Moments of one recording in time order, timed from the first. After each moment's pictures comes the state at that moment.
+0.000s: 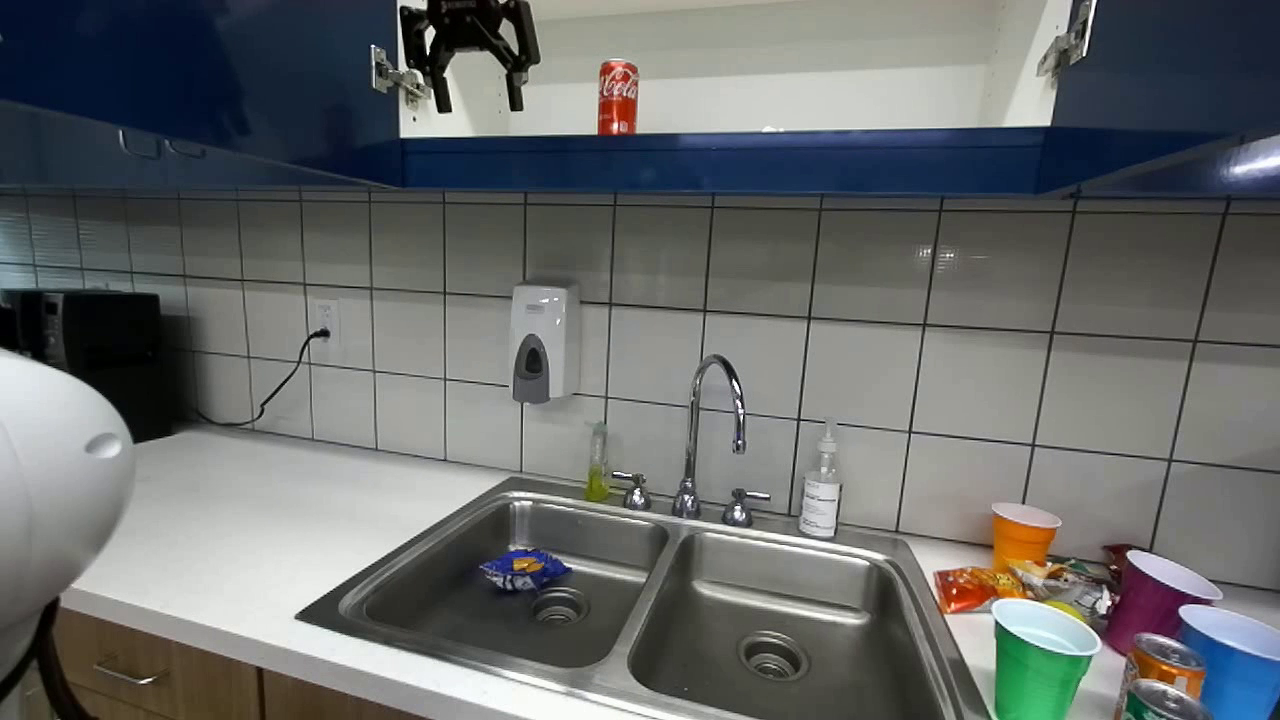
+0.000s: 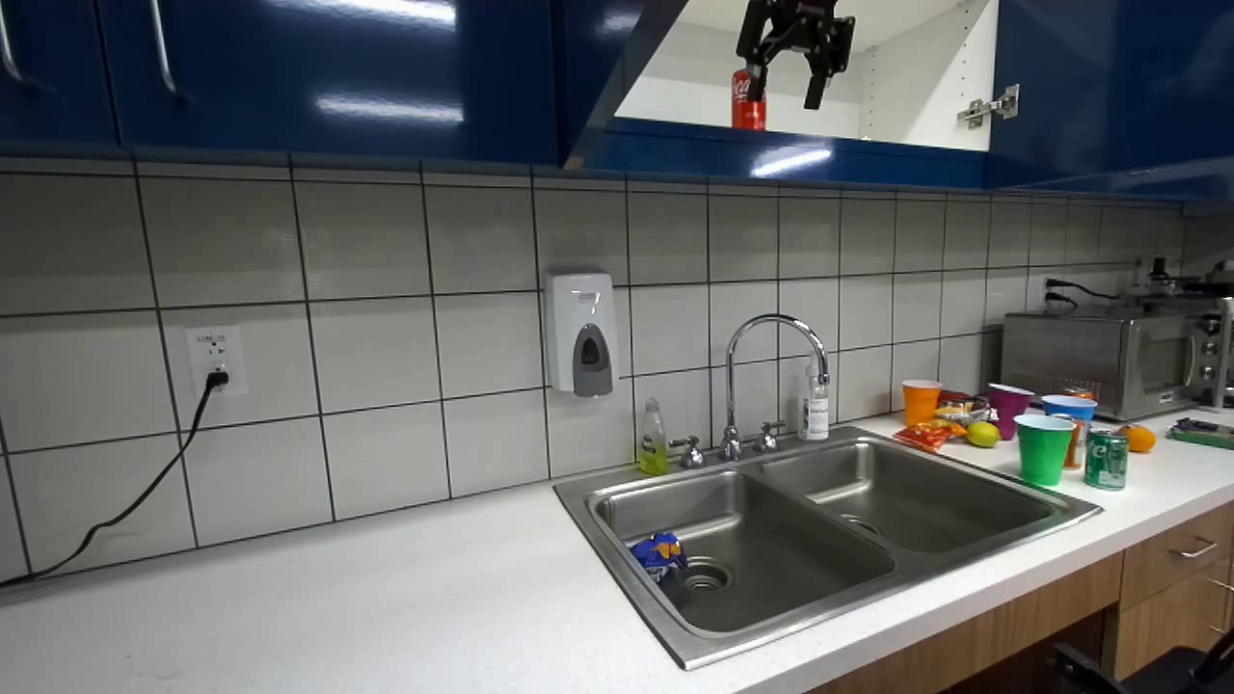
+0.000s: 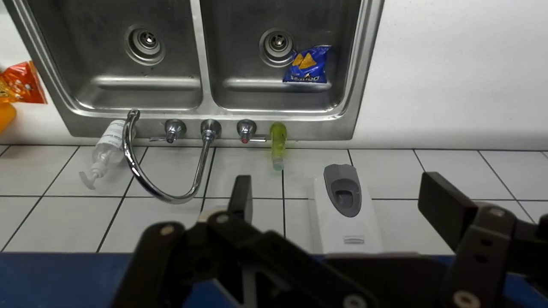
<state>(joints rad) 0.10 -0.40 -0.05 -1.75 -0.04 1.71 -0.03</state>
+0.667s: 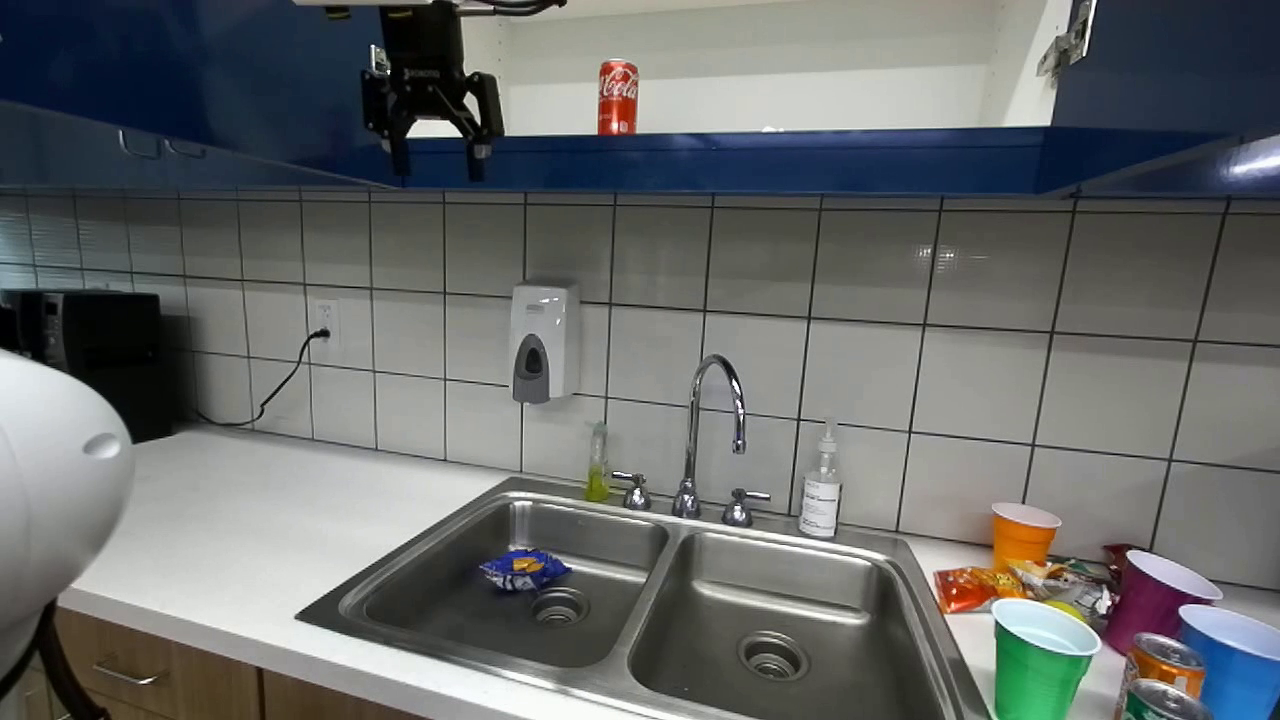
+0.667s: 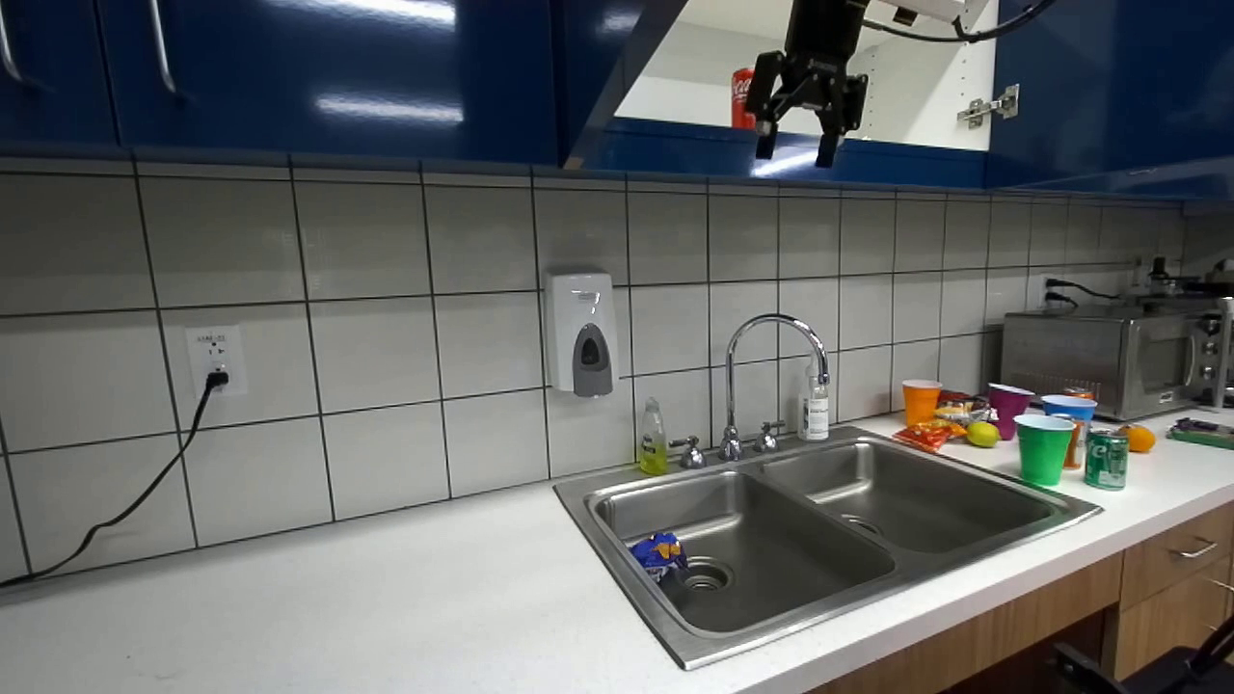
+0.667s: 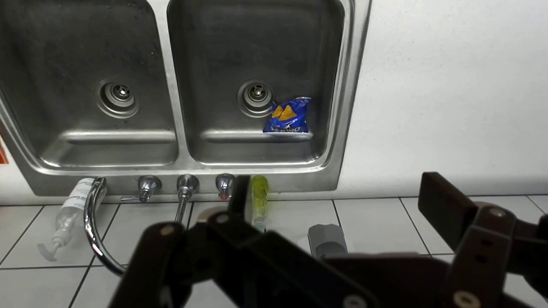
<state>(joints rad) 0.10 -0.54 -0.03 -2.05 0.01 1.78 -0.02</state>
